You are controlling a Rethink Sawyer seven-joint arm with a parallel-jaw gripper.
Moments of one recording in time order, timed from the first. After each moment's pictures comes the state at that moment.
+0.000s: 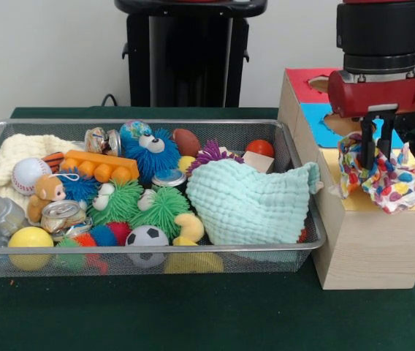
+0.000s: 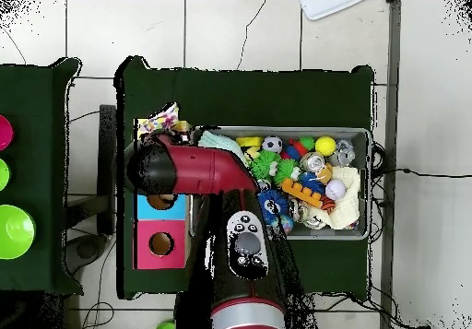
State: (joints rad) arm -0.03 -0.65 0.06 1.59 0.10 0.35 1.58
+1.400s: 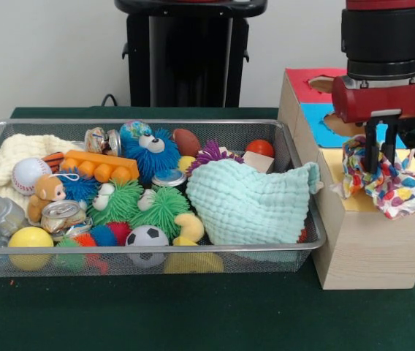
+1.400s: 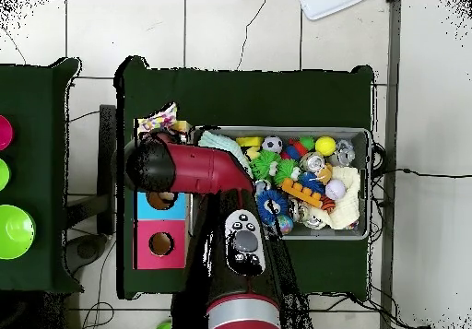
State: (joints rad) arm -0.02 -0.63 0.05 1.58 0.16 0.35 1.58
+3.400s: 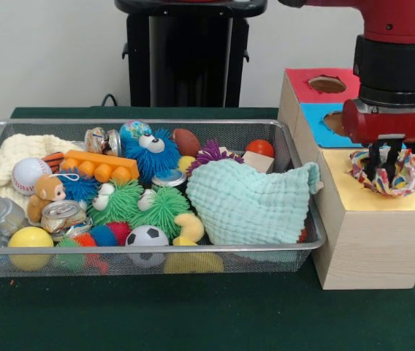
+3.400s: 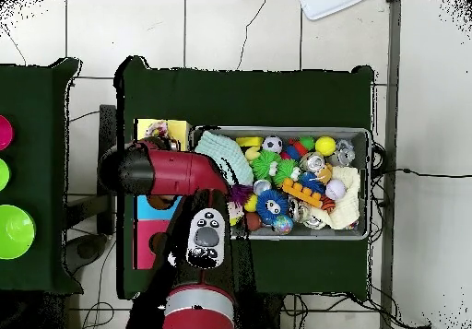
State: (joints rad) arm 0.12 -0.51 -0.09 1.51 0.21 0.35 1.58
